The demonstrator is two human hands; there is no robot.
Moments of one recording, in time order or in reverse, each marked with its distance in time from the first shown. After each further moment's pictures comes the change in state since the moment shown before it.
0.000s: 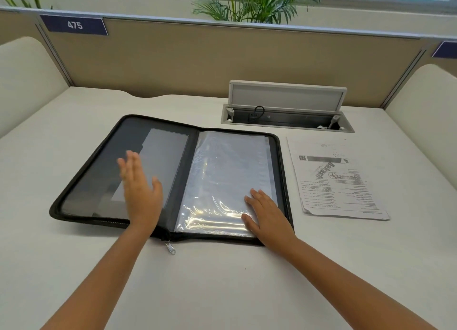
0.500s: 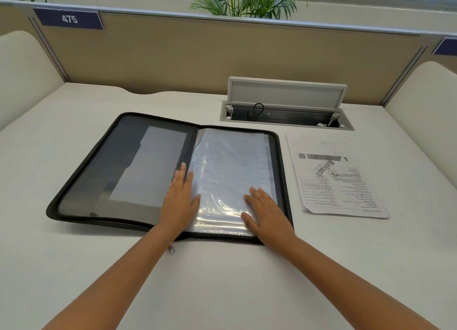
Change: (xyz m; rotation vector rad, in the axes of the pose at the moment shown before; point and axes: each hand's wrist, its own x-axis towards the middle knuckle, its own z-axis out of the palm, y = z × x) left_hand -0.028 0.013 0.048 0.202 -0.527 0.199; right_hand -0.002 -0.002 -0.003 0.006 -0.018 0.006
